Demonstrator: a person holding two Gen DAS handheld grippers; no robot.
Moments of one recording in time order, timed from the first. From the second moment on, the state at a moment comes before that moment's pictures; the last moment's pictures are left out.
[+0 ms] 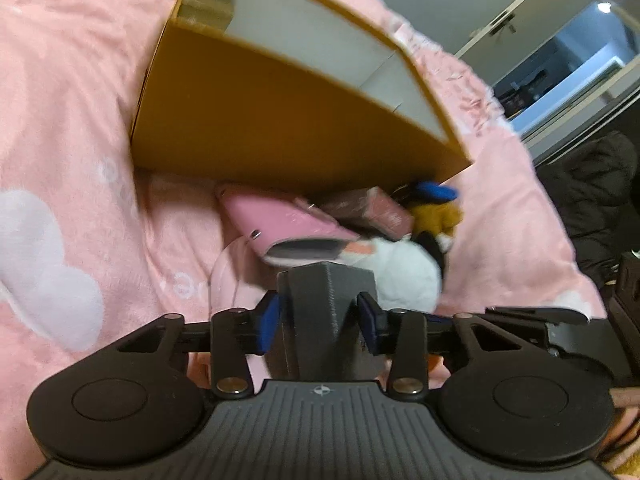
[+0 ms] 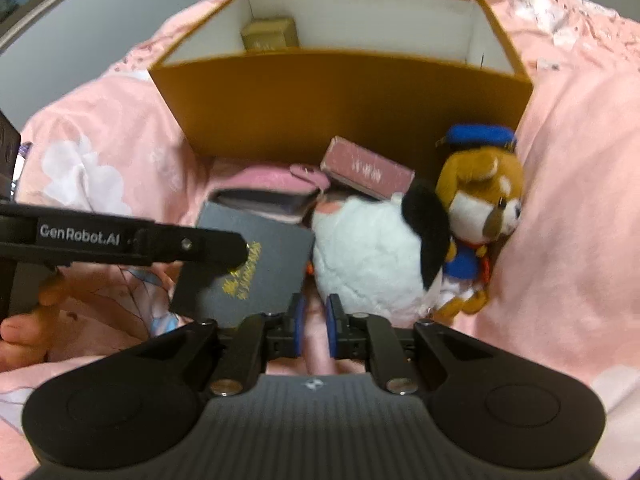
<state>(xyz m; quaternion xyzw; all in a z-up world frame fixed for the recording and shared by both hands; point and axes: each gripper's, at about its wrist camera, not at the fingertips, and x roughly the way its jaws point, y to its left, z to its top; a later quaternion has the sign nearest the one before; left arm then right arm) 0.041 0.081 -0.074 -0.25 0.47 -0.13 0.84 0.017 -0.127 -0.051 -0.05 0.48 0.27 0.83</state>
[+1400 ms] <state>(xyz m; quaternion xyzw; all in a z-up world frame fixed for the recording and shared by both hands) 0.082 0.103 -0.052 -0.31 0.42 -0.07 0.85 0.101 -0.091 -0.063 -0.23 0.42 0.33 0.82</state>
